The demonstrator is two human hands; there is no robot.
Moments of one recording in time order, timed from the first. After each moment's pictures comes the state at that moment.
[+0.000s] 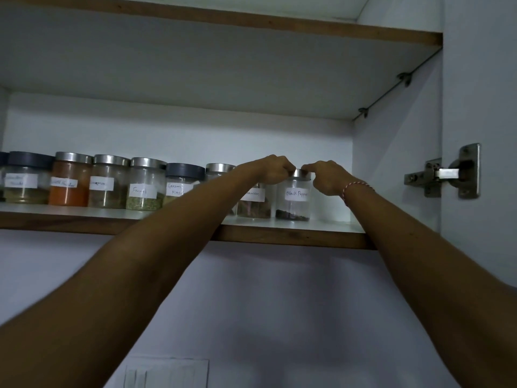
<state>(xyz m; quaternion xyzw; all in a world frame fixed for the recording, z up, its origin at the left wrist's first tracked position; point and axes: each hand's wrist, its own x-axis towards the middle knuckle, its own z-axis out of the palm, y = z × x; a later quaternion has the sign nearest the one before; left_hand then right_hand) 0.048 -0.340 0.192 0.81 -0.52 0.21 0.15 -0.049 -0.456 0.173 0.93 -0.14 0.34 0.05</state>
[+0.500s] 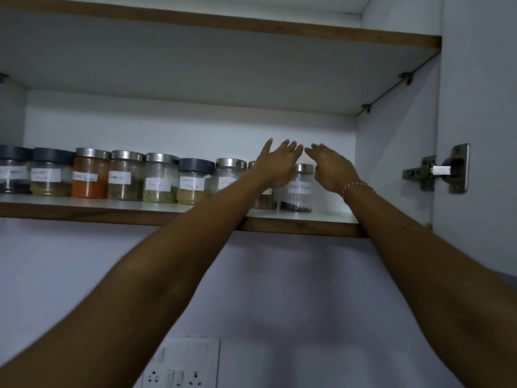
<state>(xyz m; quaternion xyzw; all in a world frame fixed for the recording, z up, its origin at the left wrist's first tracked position) 0.025 -0.318 0.170 0.78 -0.47 0.41 0.04 -0.058 -0.444 0.164 0.89 -0.12 0.43 0.09</state>
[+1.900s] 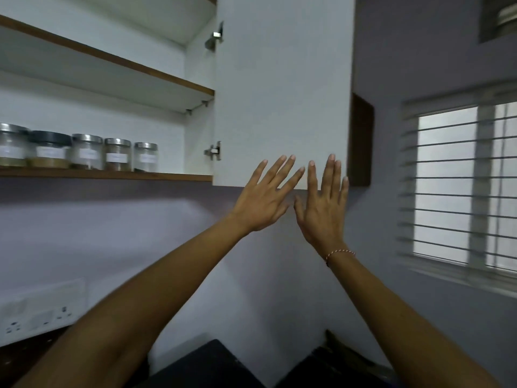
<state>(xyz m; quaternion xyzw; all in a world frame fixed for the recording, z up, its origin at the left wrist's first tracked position) -0.390 -0.186 0.021 0.49 -0.67 0.54 0.16 -0.530 -0.225 -0.015 0.64 -0.42 0.56 0.32</state>
